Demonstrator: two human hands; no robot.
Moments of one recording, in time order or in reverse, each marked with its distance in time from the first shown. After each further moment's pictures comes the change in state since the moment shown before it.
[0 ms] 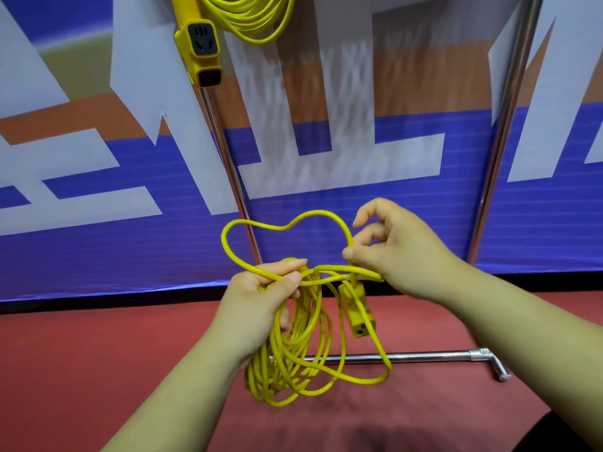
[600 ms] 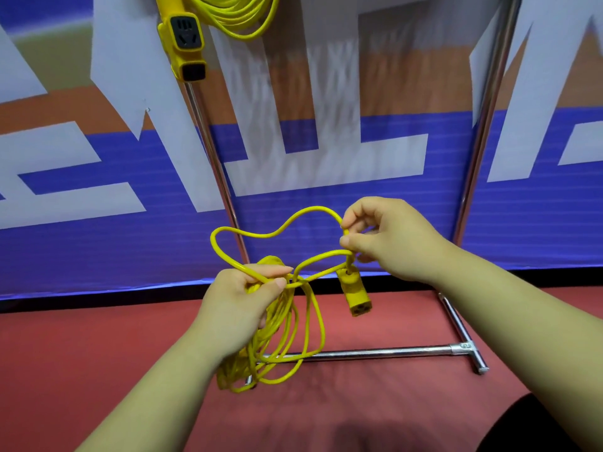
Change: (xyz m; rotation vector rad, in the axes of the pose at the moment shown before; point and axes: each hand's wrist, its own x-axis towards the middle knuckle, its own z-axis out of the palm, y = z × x) left_hand 0.002 -0.002 -0.007 0.357 0.018 0.058; right_hand 0.009 0.005 -0.018 -0.126 0.014 -0.014
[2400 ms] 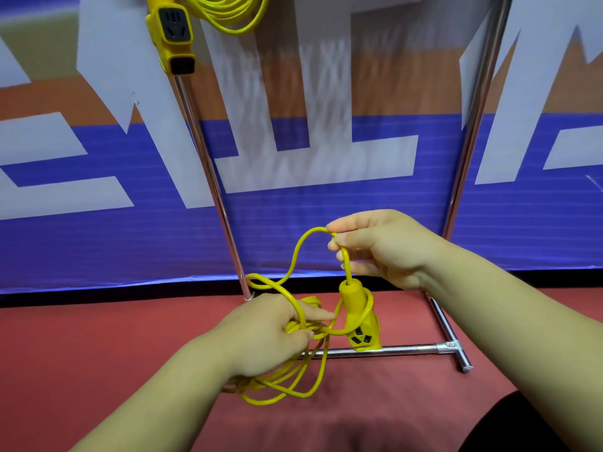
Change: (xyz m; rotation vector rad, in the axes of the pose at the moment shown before) left_hand -0.004 0.007 0.032 0.576 -0.573 0.118; right_hand -0.007 -0.009 -0.004 0.580 -0.154 0.471
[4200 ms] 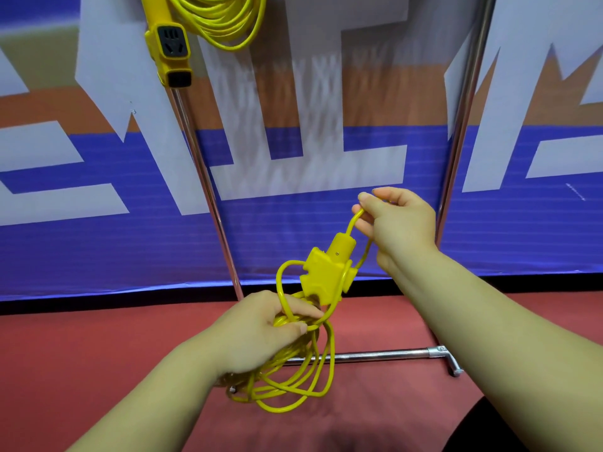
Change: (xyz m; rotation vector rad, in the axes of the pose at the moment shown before) left_hand -0.005 0.008 -0.006 -0.239 0.034 -0.017; right_hand 0.021 -0.006 -0.004 0.445 0.628 -0.345
